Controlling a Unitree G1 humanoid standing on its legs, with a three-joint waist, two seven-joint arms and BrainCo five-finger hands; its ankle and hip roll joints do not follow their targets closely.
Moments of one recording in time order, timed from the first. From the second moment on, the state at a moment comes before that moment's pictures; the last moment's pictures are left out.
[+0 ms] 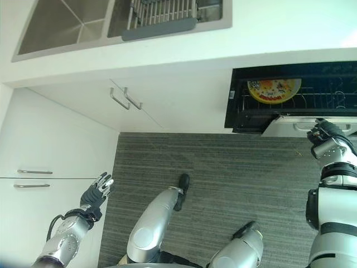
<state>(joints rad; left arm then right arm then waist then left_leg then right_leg) 0.10 0.46 -0.15 0.36 -0.80 -0.04 -0.05 -0.90 -0.90 -0.02 1.30 0.95 0.22 -0.15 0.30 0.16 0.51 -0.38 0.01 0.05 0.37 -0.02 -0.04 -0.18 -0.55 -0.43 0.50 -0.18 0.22</state>
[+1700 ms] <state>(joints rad) 0.15 0.50 0.08 0.20 -0.62 -0.13 -0.03 -0.09 -0.38 0.01 0.19 0.49 -0.06 -0.22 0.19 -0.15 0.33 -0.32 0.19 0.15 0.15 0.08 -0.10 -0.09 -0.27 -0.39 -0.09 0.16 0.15</state>
